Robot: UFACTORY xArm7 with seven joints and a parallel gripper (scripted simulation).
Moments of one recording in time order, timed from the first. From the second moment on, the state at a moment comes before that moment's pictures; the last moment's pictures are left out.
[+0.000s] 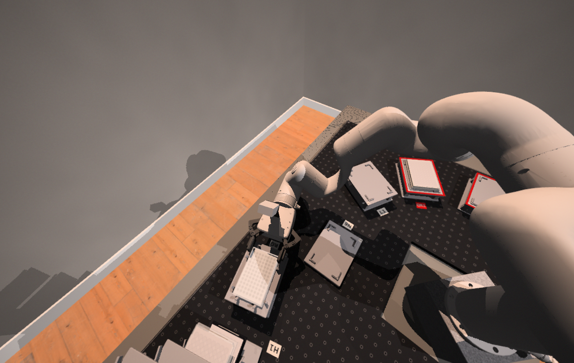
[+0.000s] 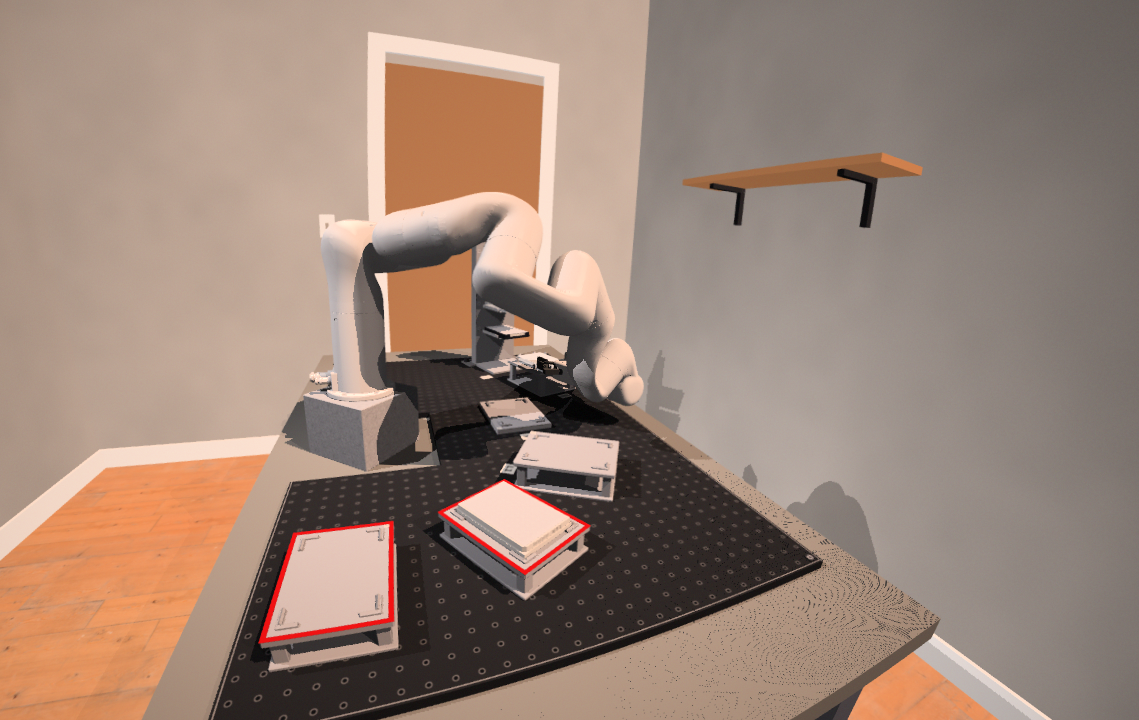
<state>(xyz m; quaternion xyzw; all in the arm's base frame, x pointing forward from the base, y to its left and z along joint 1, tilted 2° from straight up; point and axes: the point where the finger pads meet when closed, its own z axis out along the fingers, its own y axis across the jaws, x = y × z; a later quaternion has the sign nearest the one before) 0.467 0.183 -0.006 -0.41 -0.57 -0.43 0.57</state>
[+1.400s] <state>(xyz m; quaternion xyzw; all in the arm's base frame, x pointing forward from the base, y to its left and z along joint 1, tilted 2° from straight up) 0.476 0.154 -0.007 -0.41 -0.57 -0.43 0.57</state>
